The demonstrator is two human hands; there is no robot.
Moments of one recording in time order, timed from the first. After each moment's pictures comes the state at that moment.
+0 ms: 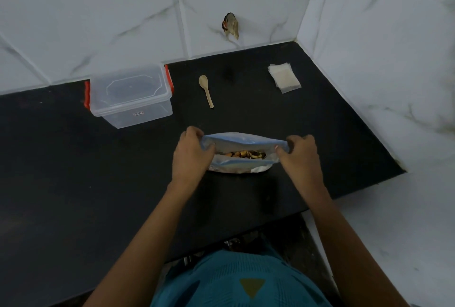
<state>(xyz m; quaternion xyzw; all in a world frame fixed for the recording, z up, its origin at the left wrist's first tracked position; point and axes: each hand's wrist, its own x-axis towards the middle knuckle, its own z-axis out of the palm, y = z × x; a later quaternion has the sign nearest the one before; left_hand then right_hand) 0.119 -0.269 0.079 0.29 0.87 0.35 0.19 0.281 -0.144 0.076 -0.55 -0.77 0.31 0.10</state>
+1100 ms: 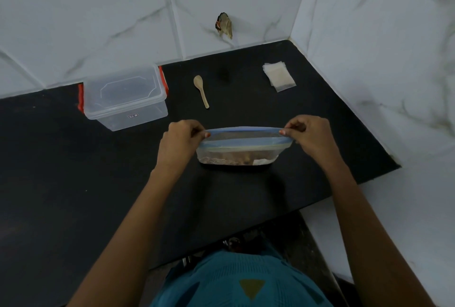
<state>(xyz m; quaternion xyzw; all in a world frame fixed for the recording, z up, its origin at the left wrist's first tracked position) 0.097 -0.261 0.100 0.40 0.86 0.26 0.17 0.289 -0.096 0.094 -0.45 -0.81 0.36 0.13</state>
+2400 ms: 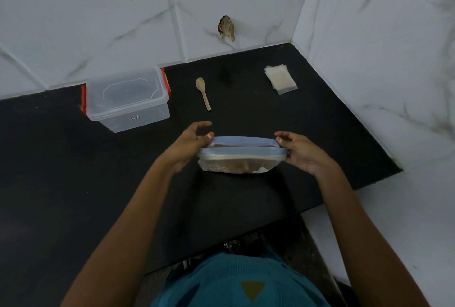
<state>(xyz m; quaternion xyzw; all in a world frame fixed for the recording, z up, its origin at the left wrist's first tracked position) 0.080 -0.250 0.073 0.24 0.71 0.44 0.48 0.283 -0.093 0.060 -0.47 -0.49 0.73 0.08</state>
